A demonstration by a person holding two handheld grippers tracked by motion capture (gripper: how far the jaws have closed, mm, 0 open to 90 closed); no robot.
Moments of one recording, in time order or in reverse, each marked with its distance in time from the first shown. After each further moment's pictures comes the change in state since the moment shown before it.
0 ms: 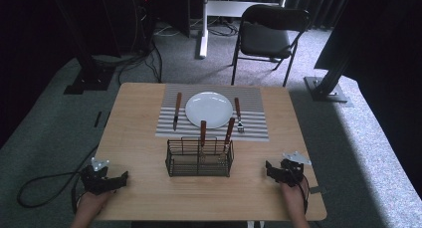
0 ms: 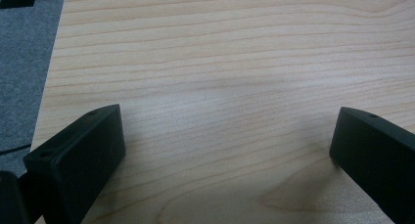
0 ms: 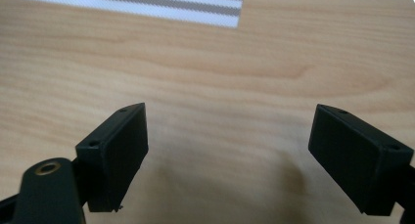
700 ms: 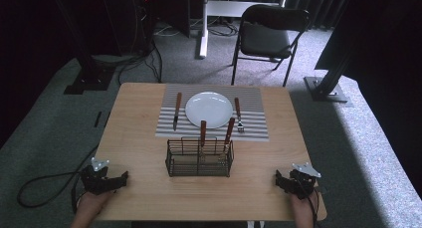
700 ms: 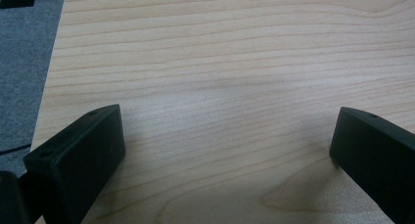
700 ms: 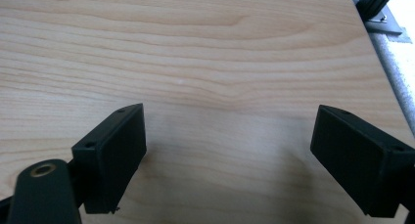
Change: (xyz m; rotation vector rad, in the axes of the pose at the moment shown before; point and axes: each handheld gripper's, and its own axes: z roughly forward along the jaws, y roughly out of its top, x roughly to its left) left arm 0.000 0.000 0.000 0.000 0.000 0.000; right arm -0.014 -0.027 -0.025 0.024 -0.129 0.034
